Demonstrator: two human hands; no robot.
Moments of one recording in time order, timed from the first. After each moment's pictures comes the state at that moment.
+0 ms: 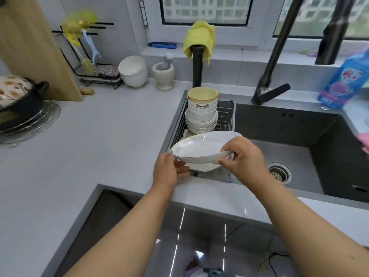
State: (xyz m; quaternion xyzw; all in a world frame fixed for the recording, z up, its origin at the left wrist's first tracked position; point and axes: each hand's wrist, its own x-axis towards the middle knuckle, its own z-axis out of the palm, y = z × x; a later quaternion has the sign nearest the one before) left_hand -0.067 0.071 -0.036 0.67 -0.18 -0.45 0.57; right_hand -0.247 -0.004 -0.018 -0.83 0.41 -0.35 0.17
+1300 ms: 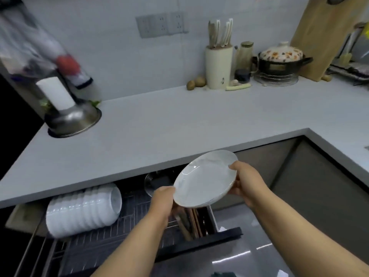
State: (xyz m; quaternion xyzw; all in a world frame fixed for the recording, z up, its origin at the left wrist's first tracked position) left_hand -0.144 0.696 -0.042 0.69 0.25 -0.16 0.66; right_hand -0.145 0.488 -0.004 -0.63 0.23 0.08 0.74
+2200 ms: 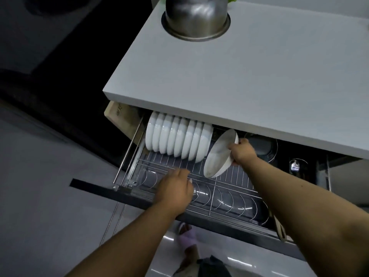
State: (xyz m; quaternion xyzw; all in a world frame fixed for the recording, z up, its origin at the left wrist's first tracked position) left_hand -0.204 1.009 -0.172 0.96 0.13 -0.06 0.23; right_hand -0.019 0.852 -0.181 -0.86 0.14 0.29 0.41
